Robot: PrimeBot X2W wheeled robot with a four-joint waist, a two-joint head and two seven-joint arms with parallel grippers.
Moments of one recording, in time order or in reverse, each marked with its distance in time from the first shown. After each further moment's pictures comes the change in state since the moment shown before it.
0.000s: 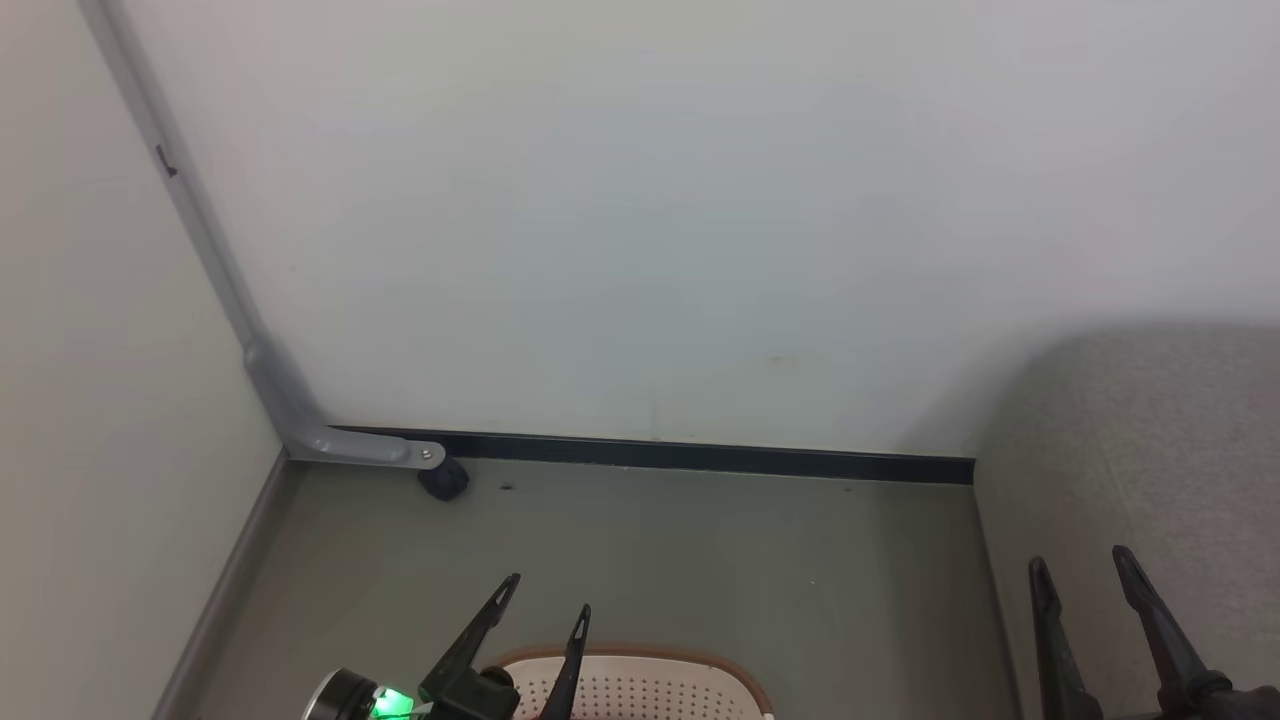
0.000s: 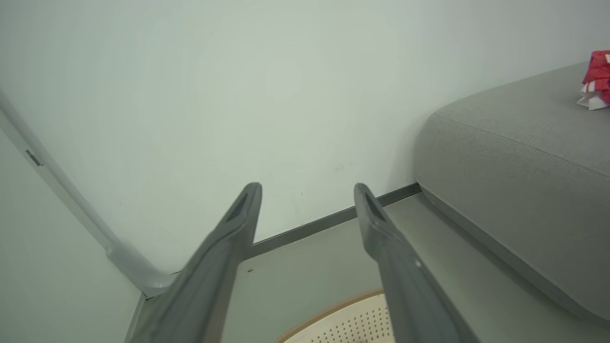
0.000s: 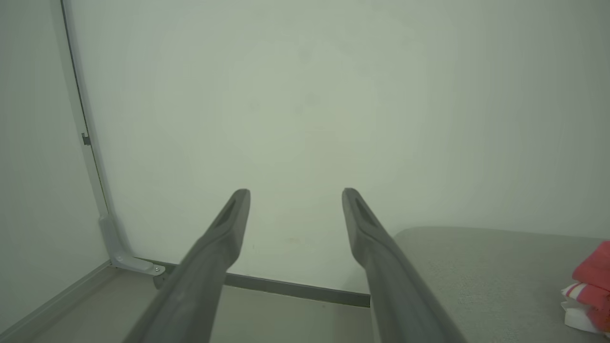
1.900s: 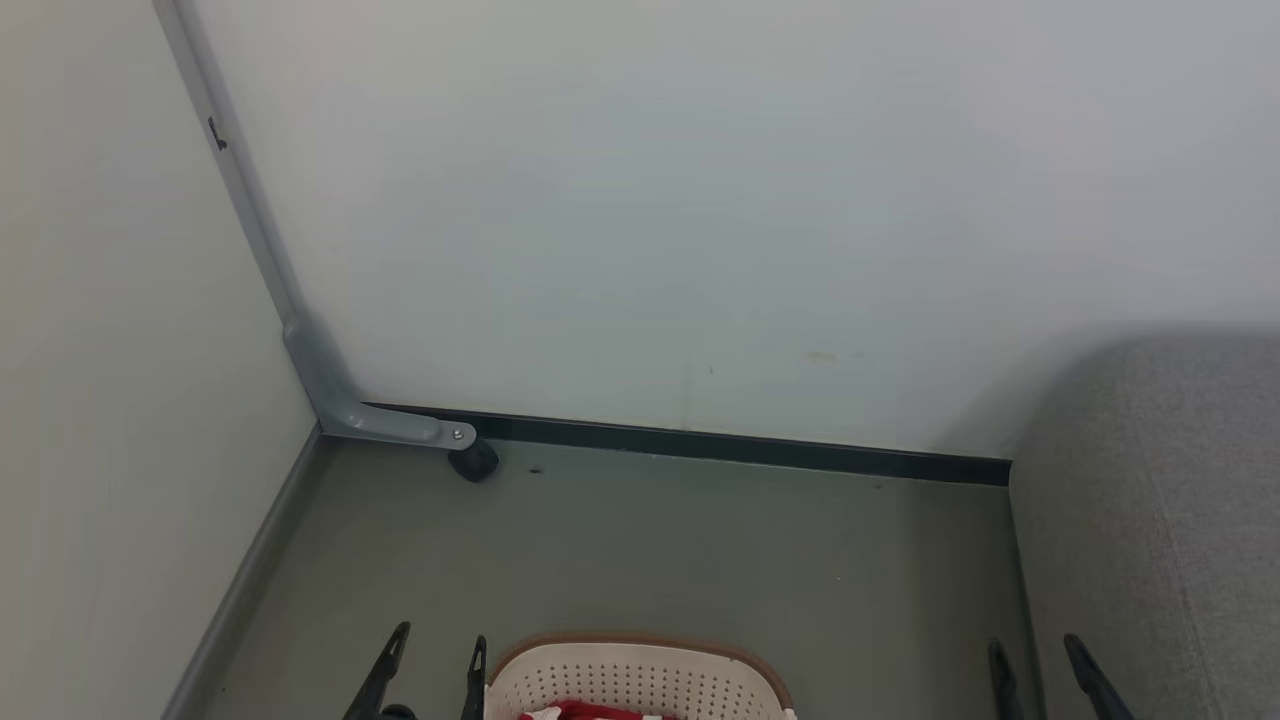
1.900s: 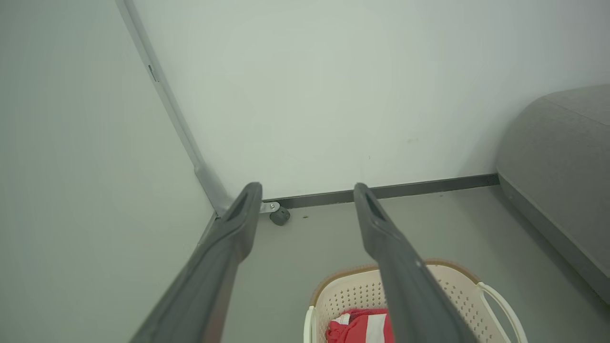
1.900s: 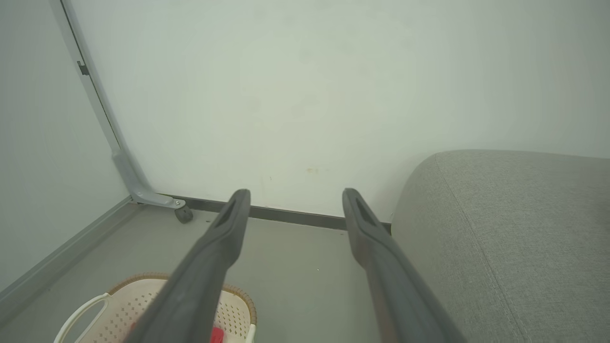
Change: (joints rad) left arm 0.108 0.014 0.157 -0.006 -0.038 0.077 0.000; right arm -0.006 0.055 0.031 0.223 -0.010 -0.011 0.000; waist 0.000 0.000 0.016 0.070
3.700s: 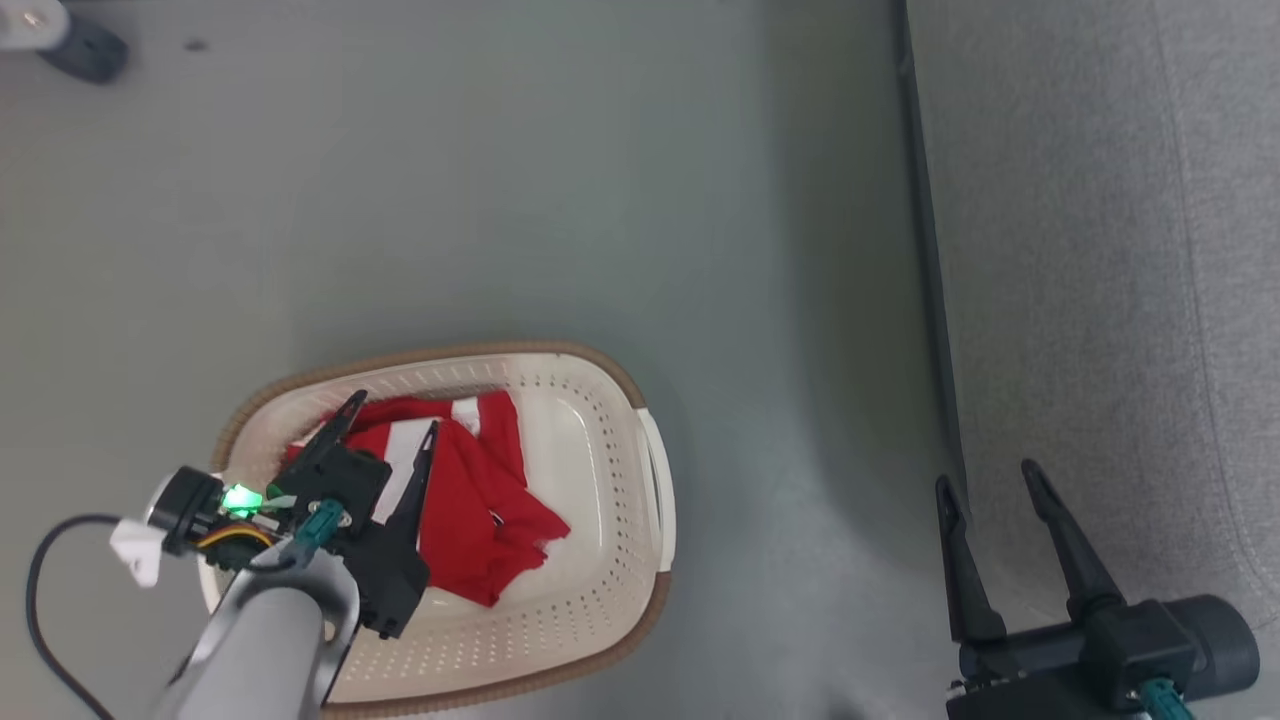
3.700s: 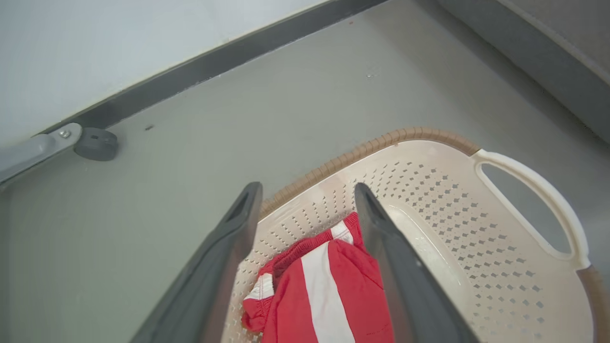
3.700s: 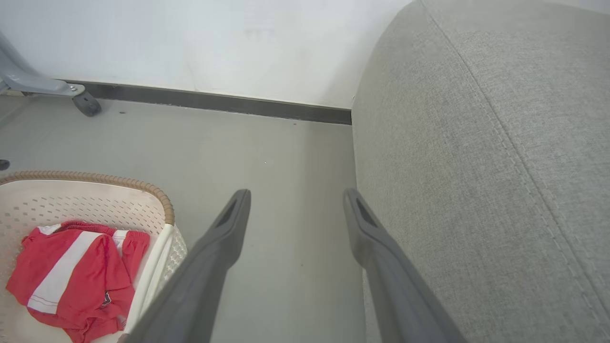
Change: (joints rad) left arm -0.482 0.093 -0.041 0.299 0.074 -0.136 0.049; right arm -0.169 0.011 0.075 -0.143 -0.099 -0.045 0.000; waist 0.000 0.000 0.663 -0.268
